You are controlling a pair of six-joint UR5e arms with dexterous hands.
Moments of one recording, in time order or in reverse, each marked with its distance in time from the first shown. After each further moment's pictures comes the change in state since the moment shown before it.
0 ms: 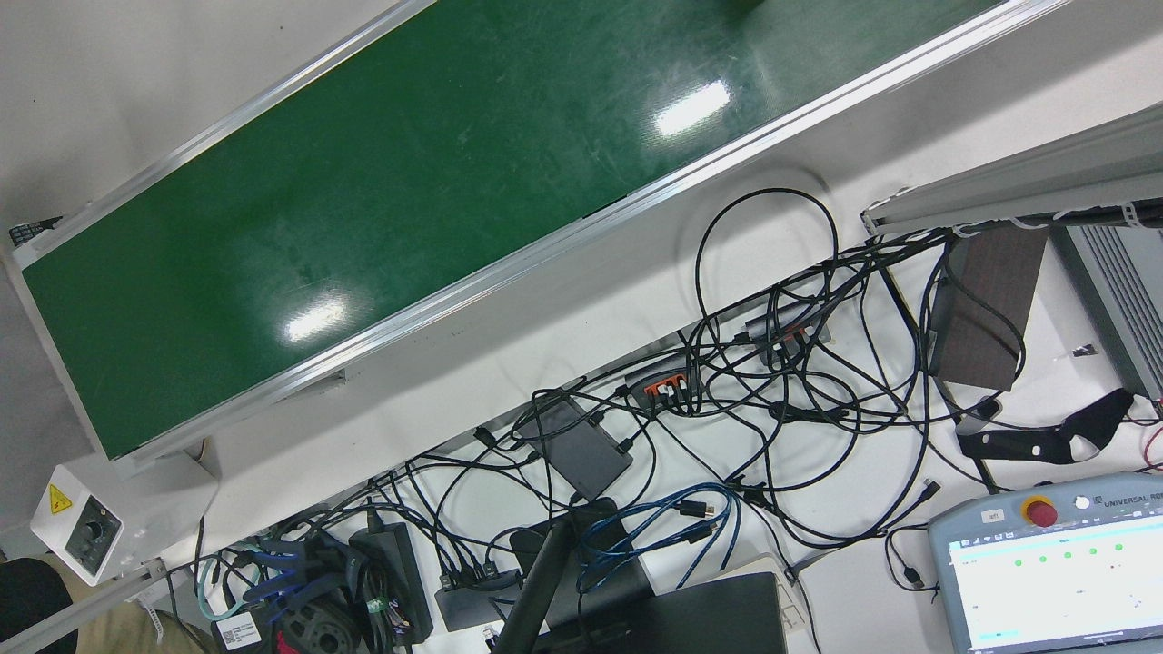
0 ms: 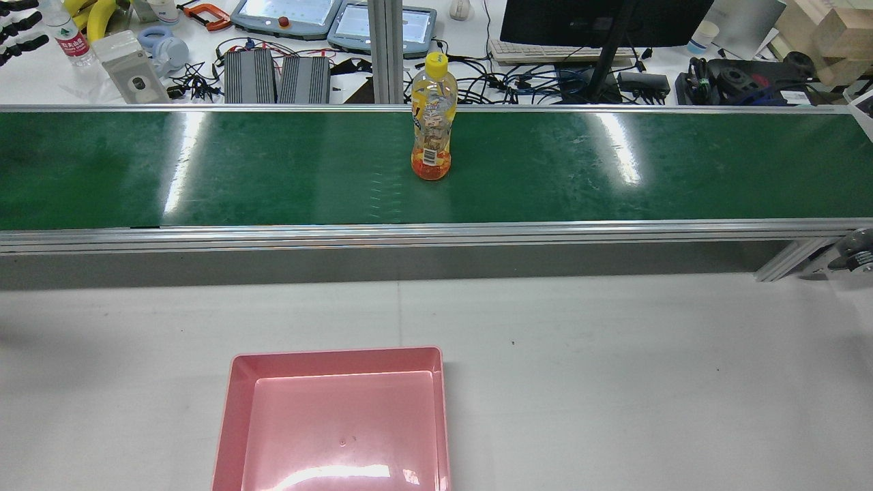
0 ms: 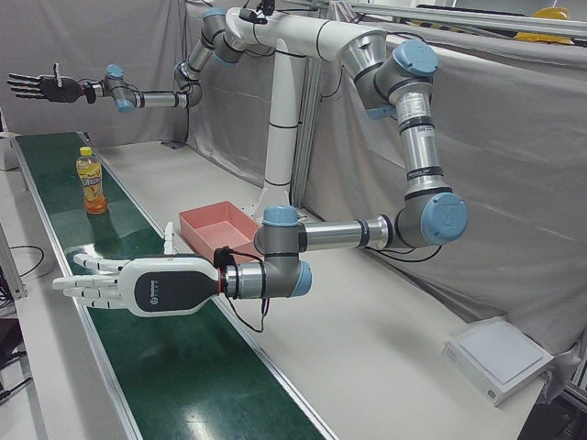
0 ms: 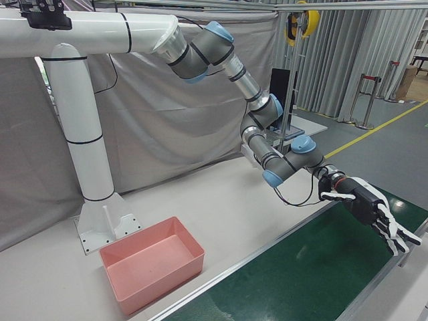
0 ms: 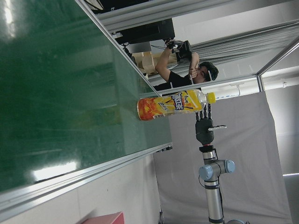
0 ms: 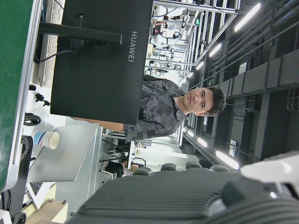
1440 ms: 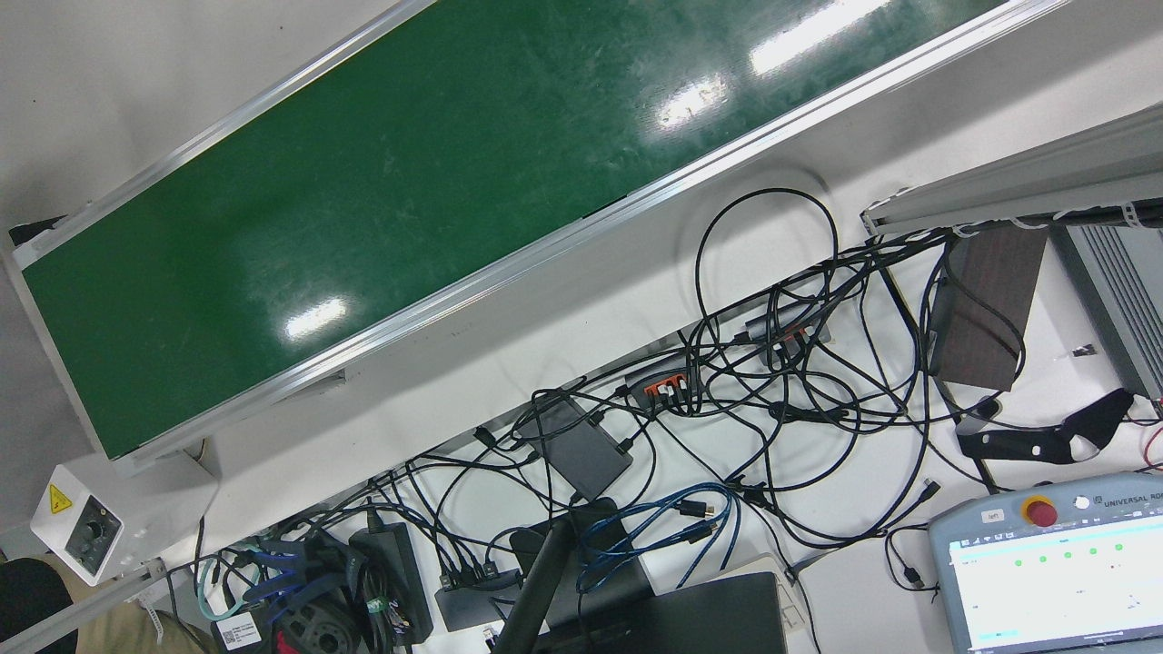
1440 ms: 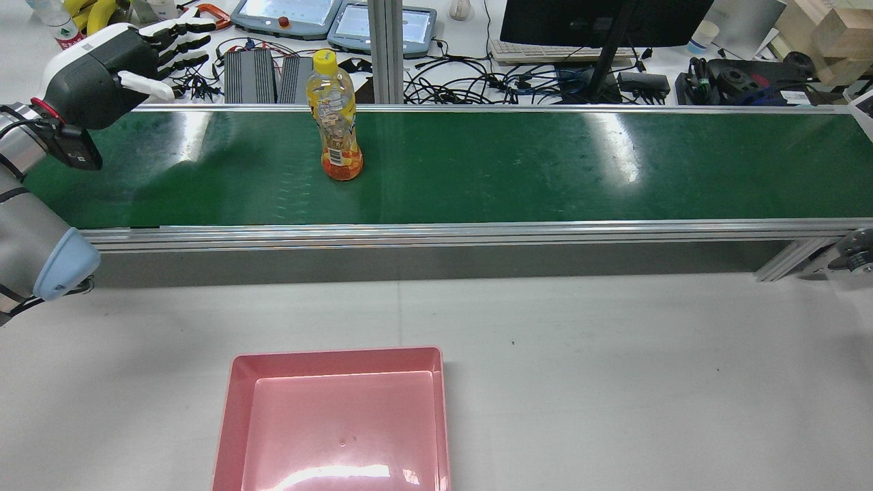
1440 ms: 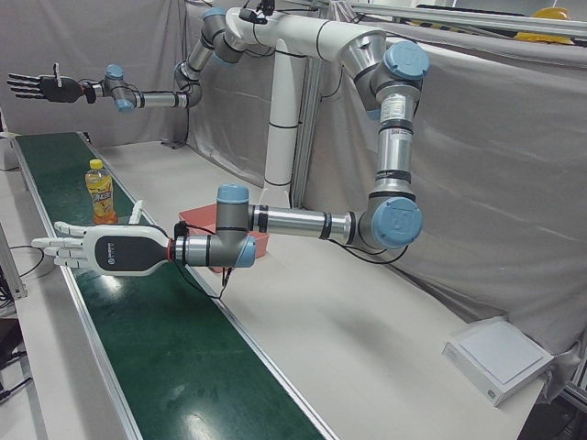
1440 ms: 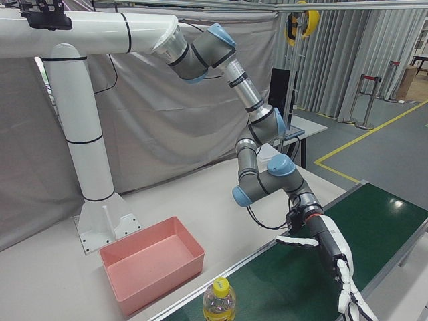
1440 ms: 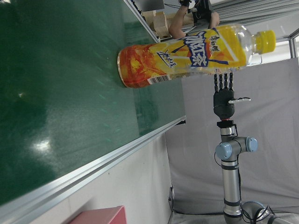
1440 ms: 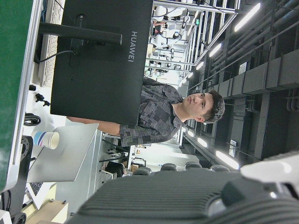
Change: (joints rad) left arm 0.149 -0.209 0.044 0.143 -0.003 0.105; right arm 0.000 0.000 0.000 0.000 0.000 0.000
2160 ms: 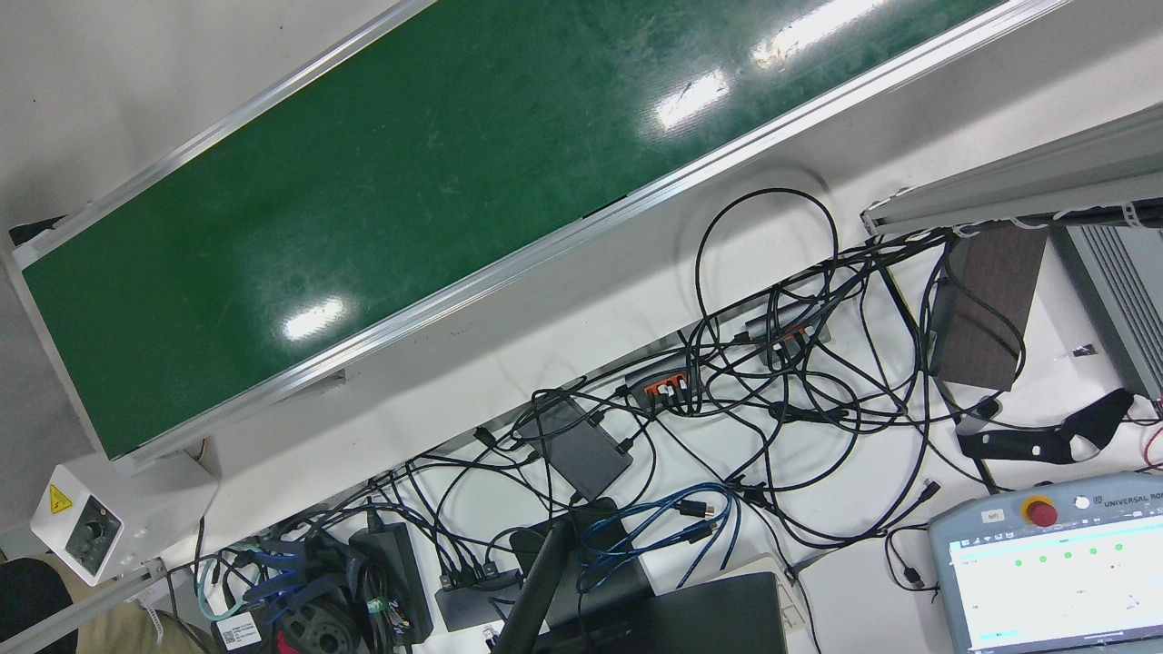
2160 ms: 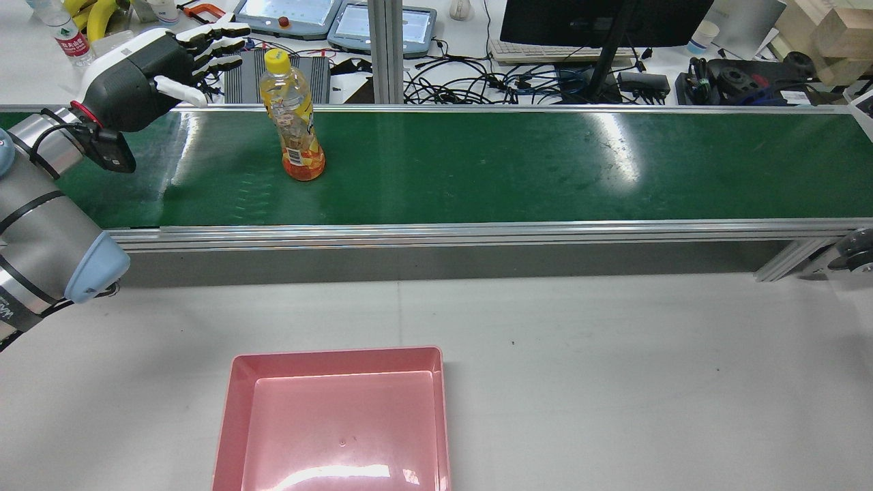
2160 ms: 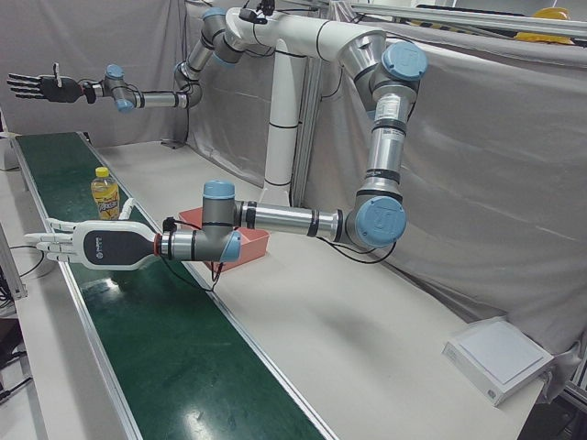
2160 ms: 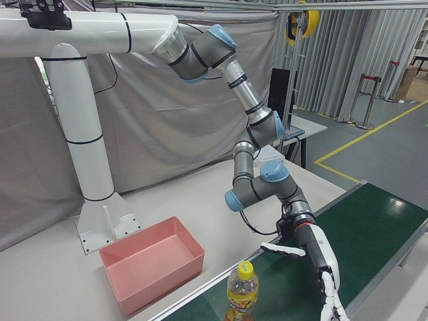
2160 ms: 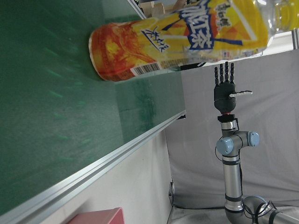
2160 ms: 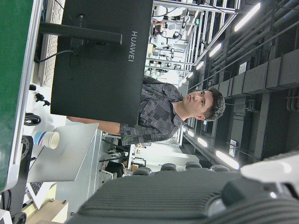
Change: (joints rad) left arm 0.043 -0.041 0.027 -0.043 0.000 0.008; right arm 0.000 0.000 0.000 0.000 0.000 0.000
